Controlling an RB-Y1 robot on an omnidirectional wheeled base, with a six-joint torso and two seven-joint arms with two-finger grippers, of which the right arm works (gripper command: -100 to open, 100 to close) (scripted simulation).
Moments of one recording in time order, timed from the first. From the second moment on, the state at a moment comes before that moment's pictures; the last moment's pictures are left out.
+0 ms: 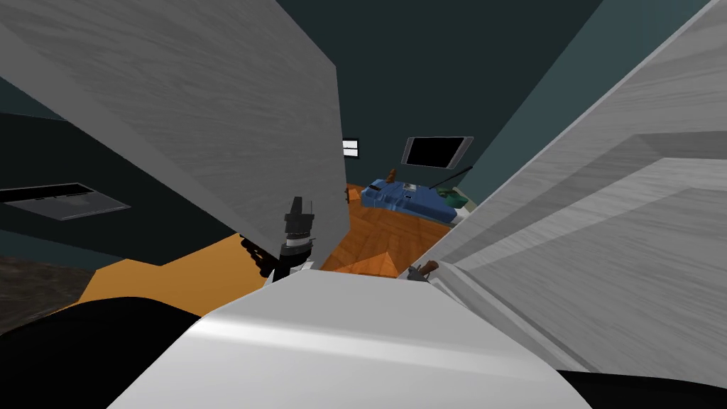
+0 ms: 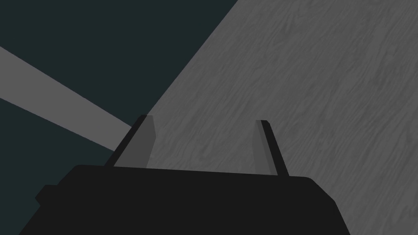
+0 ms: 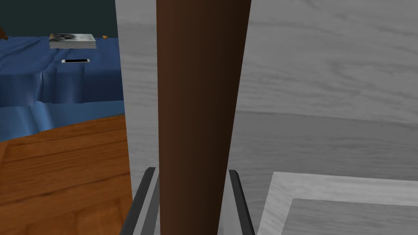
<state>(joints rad) 0.33 0.02 0.17 -1.10 -1.06 -1.17 -0.86</state>
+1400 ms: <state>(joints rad) 0.37 0.01 0.08 -1.13 -1.17 -1.22 -0.84</state>
